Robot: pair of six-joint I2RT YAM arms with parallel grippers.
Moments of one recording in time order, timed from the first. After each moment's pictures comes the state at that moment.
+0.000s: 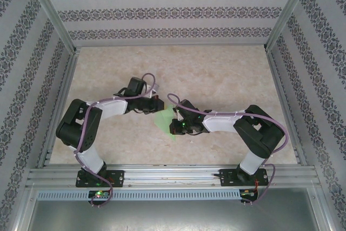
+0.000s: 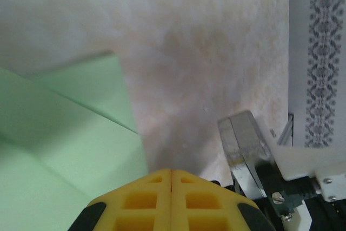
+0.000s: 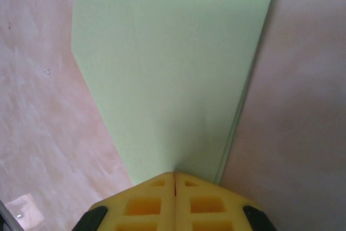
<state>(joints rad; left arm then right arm) -0.41 1.74 0.89 -0.03 0.74 -0.61 0.79 1.69 0.76 -0.08 -0.33 0.74</state>
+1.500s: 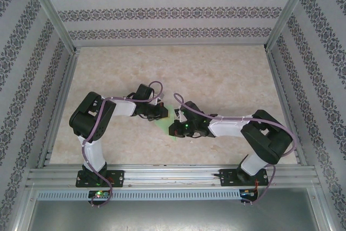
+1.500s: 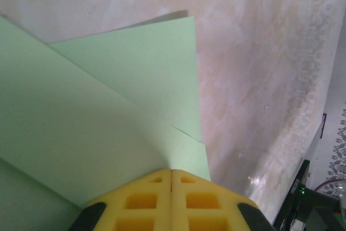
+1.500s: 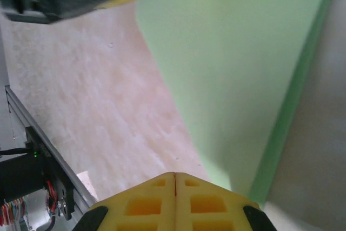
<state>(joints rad) -0.45 1.89 0.90 0.01 0.69 -0.64 0.79 1.60 0.65 0.07 -0.48 0.89</state>
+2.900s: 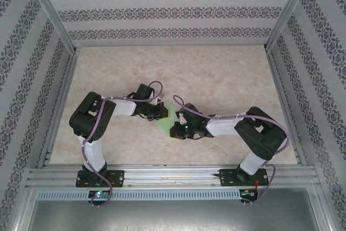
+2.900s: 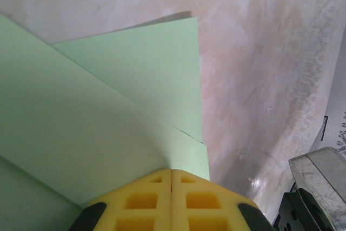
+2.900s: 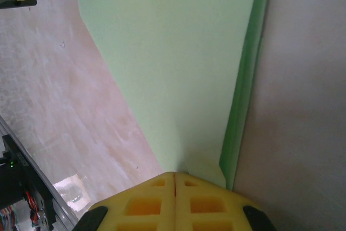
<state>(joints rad) -0.44 1.89 0.91 -0.01 0.67 -0.64 0.79 1.66 0.65 0.07 -0.46 0.90</state>
